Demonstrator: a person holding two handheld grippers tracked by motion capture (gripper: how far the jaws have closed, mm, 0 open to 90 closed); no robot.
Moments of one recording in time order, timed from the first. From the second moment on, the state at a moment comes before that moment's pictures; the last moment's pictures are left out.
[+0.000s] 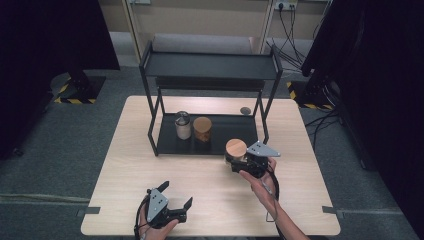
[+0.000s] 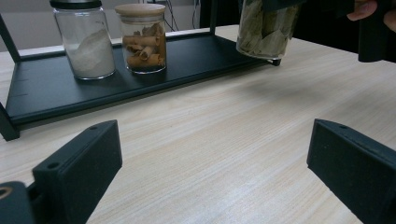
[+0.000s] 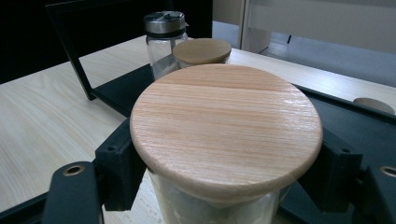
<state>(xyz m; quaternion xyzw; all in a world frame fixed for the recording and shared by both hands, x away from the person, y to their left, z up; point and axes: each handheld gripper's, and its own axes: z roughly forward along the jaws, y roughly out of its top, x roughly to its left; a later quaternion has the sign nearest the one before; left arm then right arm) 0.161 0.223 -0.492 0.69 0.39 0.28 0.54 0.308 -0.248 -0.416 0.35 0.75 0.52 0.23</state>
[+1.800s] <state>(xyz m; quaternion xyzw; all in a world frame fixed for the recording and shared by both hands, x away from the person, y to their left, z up) 0.161 0.223 -0.492 0.69 0.39 0.28 0.55 0.341 -0.234 -0.417 0.37 0.74 0.51 0.24</state>
